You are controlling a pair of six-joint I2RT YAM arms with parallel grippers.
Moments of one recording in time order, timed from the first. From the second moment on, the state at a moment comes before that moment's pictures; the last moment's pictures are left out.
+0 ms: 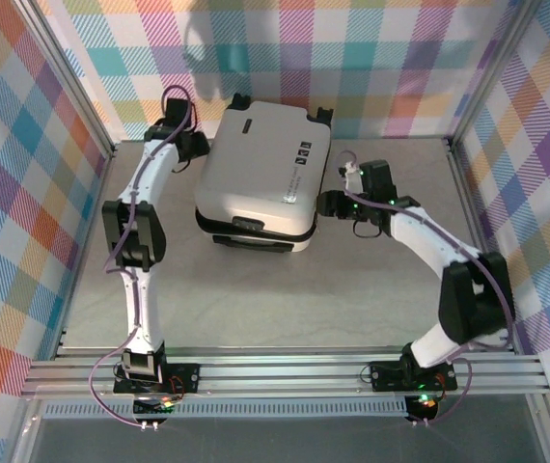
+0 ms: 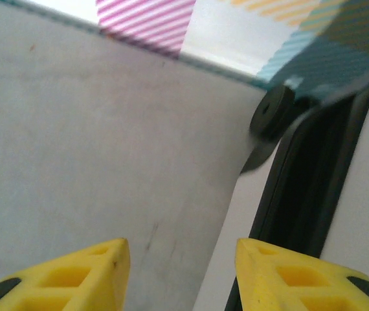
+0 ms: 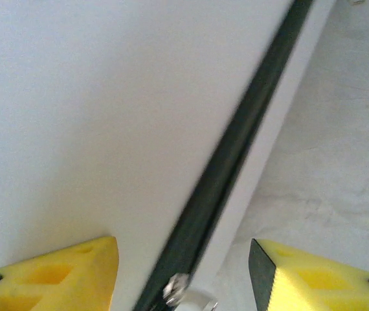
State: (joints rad) left arm -0.11 2.24 2.15 -0.78 -0.07 -0.39; right arm 0.33 1.53 1.08 -0.27 -0.41 0.33
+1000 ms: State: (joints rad) left arm -0.11 1.74 1.47 -0.63 -0.14 -0.45; right arm 0.41 1.54 0.75 0.03 -0.32 0.25
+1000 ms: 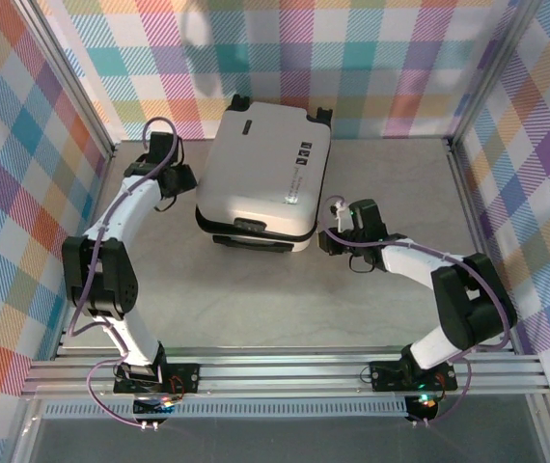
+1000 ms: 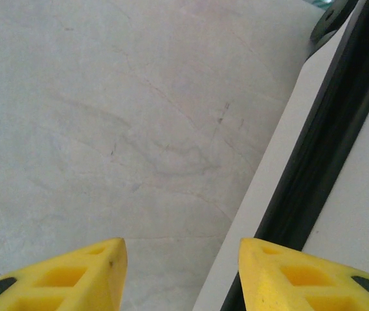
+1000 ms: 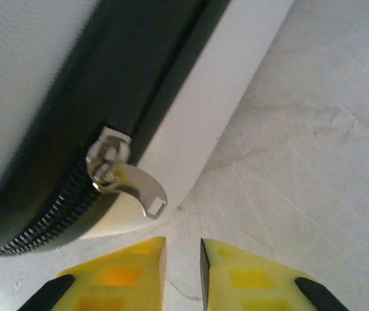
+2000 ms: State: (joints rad) left arm -0.08 1.73 1.35 -0.61 -0.11 -0.48; right arm 0.41 1.67 0.85 0.13 -0.39 0.11
